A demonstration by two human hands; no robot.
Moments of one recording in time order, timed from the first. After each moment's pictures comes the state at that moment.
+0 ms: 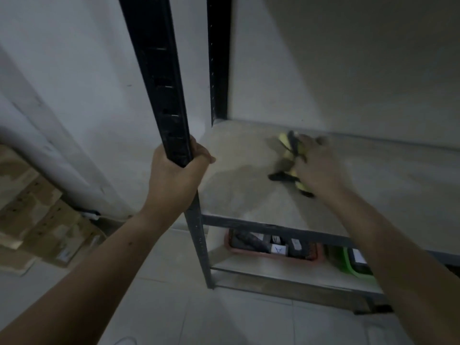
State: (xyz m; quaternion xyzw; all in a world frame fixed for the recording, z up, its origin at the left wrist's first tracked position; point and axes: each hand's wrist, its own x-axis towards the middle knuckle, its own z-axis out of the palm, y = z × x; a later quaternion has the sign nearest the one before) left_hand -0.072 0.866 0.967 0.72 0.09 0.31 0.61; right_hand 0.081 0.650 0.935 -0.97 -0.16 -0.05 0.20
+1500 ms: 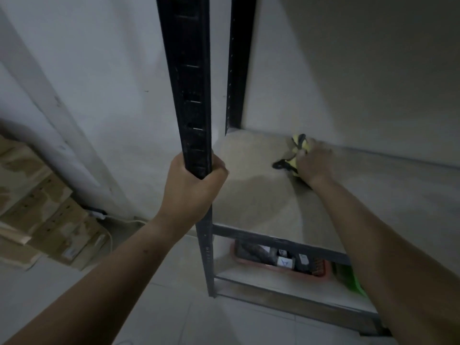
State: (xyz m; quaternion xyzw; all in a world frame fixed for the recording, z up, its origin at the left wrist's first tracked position) left_hand -0.072 0.868 0.966 0.74 0.11 0.31 0.59; right_hand 0.144 0.695 0.914 -0.97 -0.08 -0.06 0.21
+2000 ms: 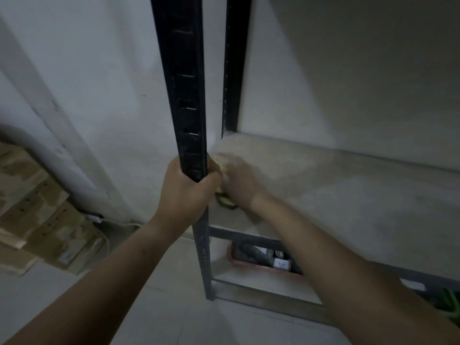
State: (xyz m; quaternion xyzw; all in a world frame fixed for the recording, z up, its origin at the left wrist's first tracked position) left_hand -0.073 0.868 0.968 0.76 0.12 0.29 0.57; right_hand 0.037 0.782 0.936 -0.86 -0.38 0.06 0.33
